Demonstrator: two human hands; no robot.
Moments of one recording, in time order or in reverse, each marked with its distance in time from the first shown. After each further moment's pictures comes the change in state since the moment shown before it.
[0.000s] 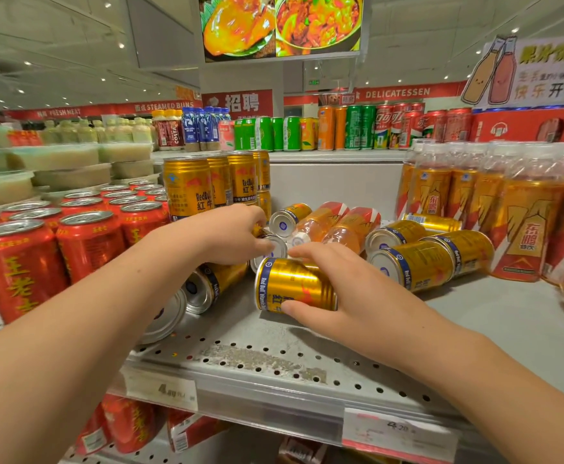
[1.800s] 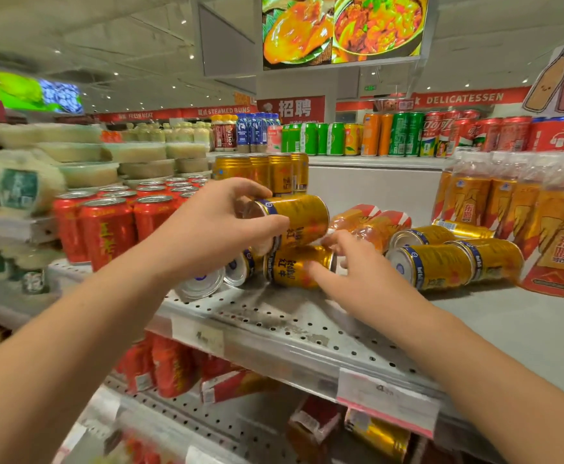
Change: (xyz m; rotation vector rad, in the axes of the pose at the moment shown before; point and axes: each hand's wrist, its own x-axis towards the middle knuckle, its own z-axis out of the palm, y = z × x) left_hand -0.127 0.032 -0.024 -0.630 0.419 -0.086; right_hand 0.016 0.009 0.015 0.188 0.068 0.214
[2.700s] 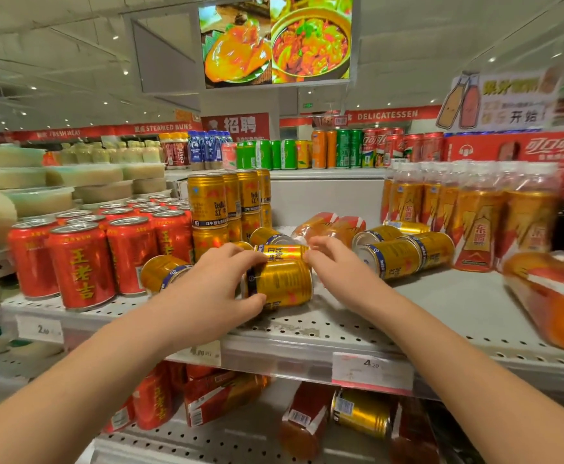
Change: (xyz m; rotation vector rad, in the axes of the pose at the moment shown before) left_hand -0.026 -0.042 0.016 0.365 -0.249 0.216; right_hand -0.009 -0.013 -0.002 0.229 0.083 0.187
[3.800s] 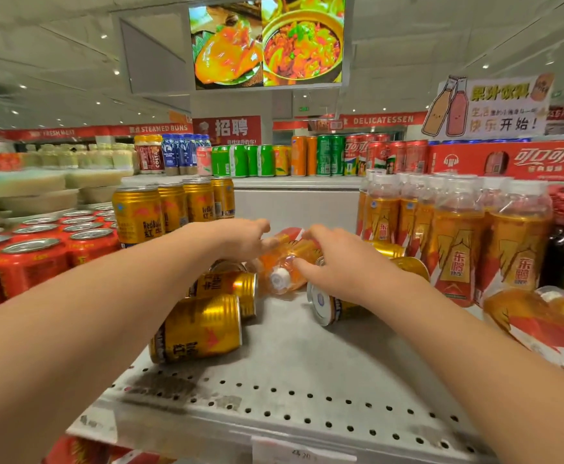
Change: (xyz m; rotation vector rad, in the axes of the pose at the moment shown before) left_hand 0.240 0.005 0.051 0.242 -0.298 -0.128; right_hand 0.066 0.025 -0.088 -0.715 -0.023 -0.142
